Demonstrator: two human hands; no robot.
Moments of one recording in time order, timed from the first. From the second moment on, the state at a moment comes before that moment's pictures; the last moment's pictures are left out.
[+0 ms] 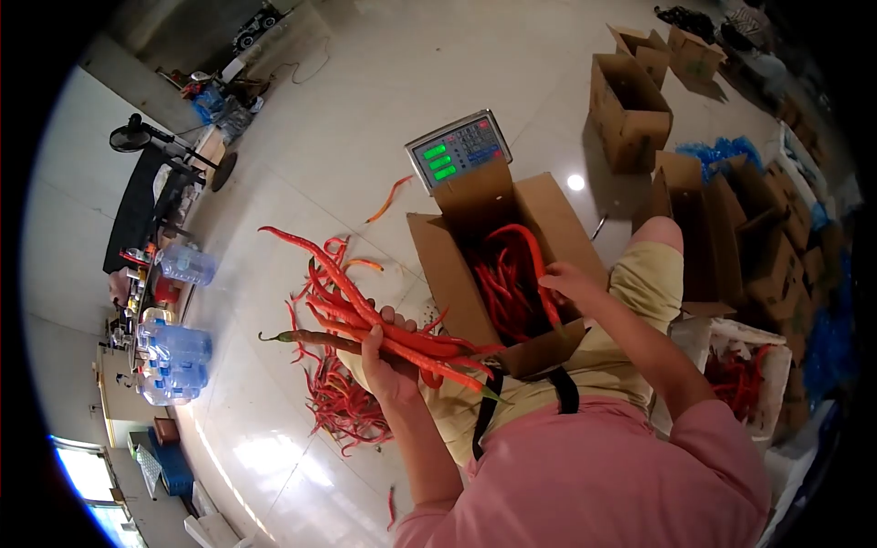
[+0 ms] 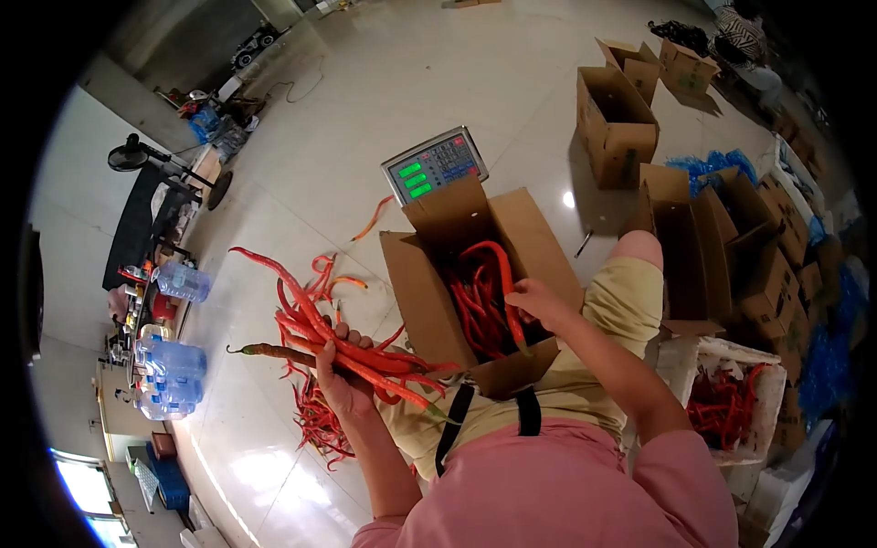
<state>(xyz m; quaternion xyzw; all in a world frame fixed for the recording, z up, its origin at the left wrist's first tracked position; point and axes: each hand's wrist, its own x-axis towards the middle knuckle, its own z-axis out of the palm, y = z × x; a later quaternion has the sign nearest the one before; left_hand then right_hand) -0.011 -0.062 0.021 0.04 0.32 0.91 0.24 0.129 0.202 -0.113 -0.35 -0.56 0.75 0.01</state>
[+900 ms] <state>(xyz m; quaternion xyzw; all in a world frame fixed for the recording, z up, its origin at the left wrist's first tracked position) 0.002 -0.003 0.007 0.04 0.41 0.85 0.33 0.090 0.168 -0.011 -0.12 -0.41 0.89 0.17</state>
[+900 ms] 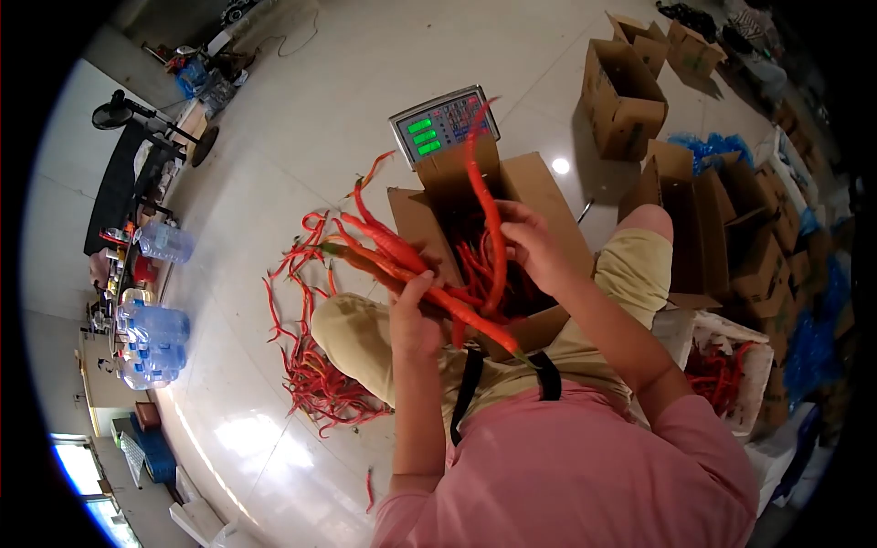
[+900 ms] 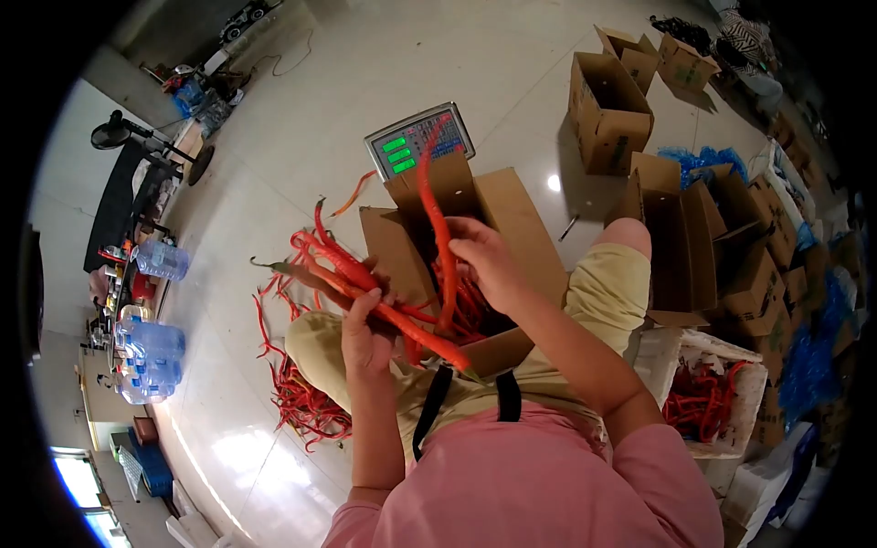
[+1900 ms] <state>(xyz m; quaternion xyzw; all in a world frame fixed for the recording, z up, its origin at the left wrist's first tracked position) 0.000 0.000 0.006 0.08 0.33 0.86 0.38 0.099 0.133 -0.006 -0.05 -0.67 0.74 0.02</state>
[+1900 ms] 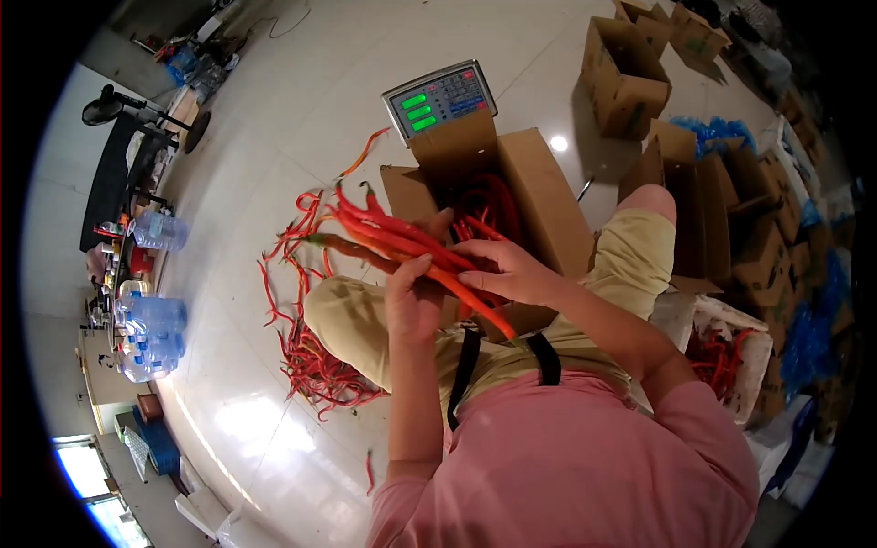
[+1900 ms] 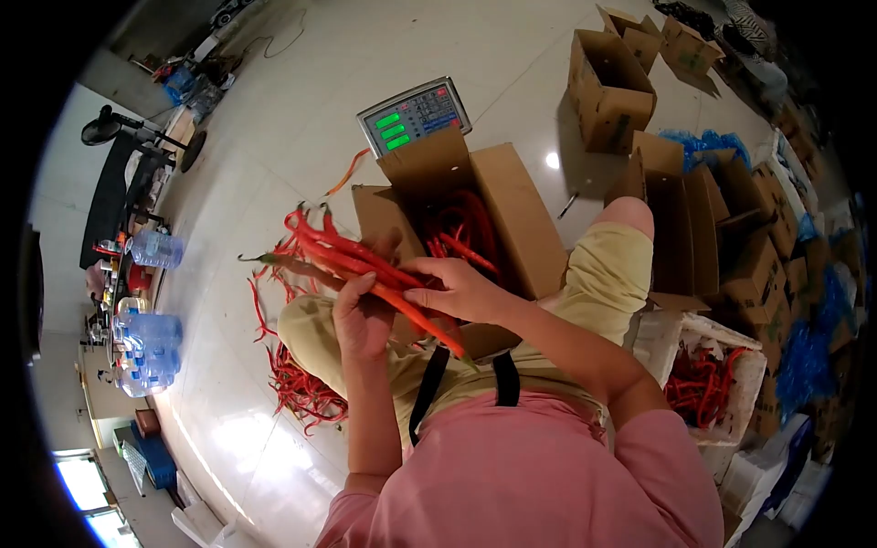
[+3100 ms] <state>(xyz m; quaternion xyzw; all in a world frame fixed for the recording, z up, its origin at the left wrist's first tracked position) 0.012 0.015 -0.008 0.11 0.40 0.81 0.41 0.140 0.151 -0.024 -0.14 -0.42 0.88 0.14</state>
